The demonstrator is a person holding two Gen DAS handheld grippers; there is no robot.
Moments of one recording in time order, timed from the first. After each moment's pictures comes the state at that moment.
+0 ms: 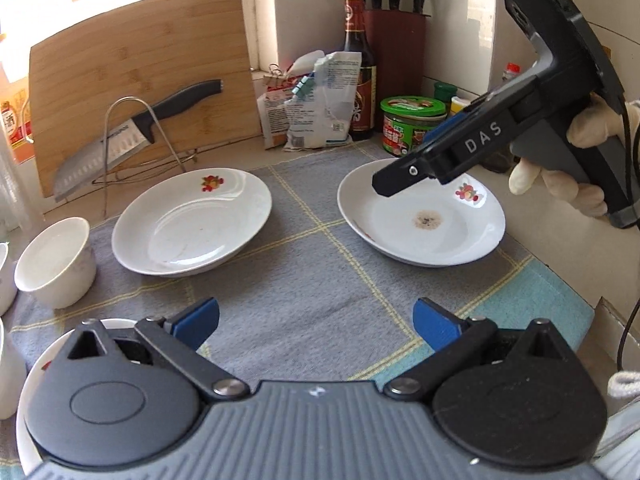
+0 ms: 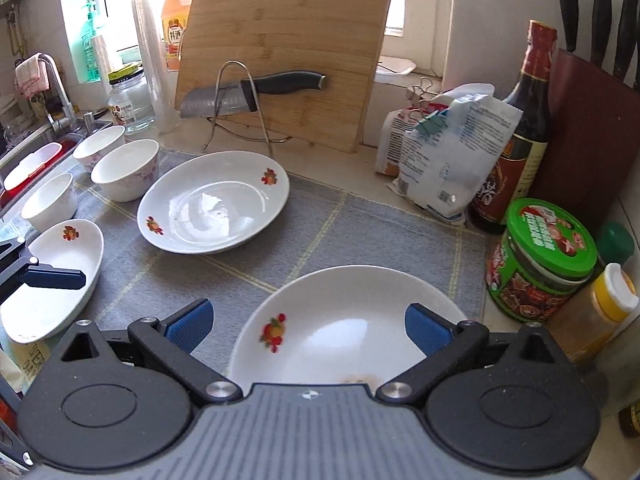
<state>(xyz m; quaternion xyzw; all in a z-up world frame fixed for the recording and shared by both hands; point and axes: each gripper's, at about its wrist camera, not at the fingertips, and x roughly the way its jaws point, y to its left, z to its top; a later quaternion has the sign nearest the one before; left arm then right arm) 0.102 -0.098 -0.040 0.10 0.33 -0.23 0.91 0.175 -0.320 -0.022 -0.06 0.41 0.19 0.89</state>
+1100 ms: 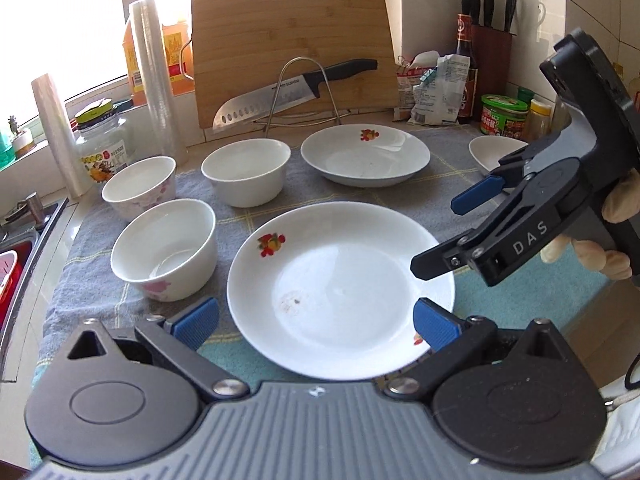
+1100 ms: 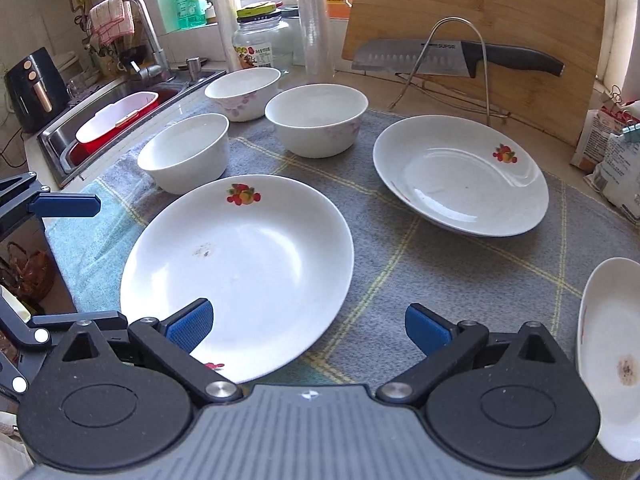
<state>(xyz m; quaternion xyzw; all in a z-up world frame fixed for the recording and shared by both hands) 0.041 0.080 -0.037 0.09 0.34 -0.15 0.92 0.119 -0.126 -0.055 -0.06 0.45 0.28 0.85</state>
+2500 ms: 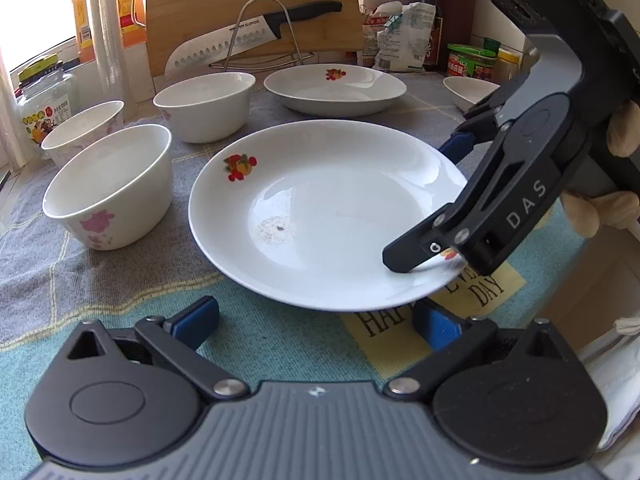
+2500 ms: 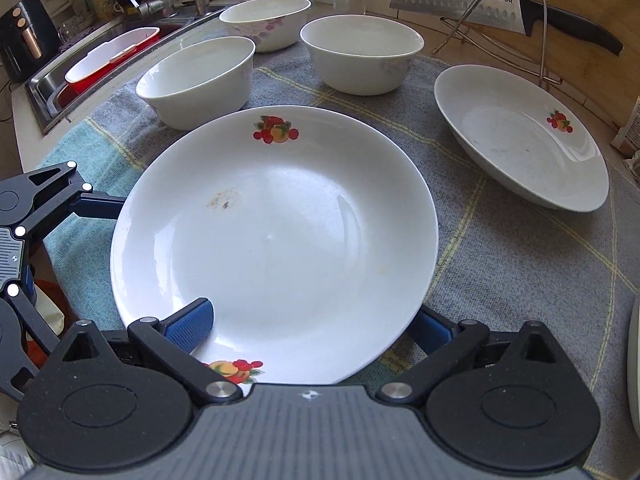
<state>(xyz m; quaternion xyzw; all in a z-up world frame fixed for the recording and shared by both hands) 0.055 0.096 -0.101 0.10 0.37 -0.23 0.89 0.121 -0.076 -0.089 -0.12 0.50 0.26 0.81</state>
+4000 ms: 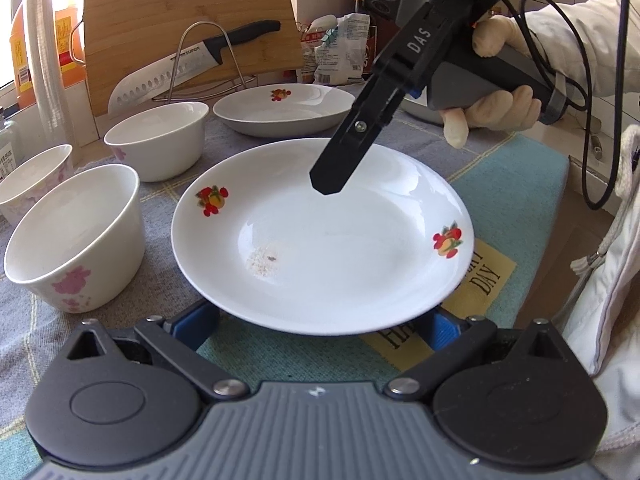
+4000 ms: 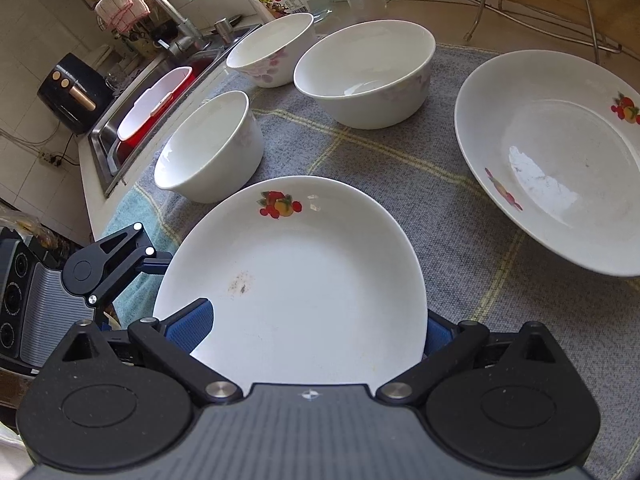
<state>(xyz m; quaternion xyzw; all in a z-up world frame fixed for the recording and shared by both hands) 0.072 0.111 -0.105 0.13 0.32 -0.34 0.87 0.211 -0.096 -0.088 0.03 0.56 0.37 0.74</state>
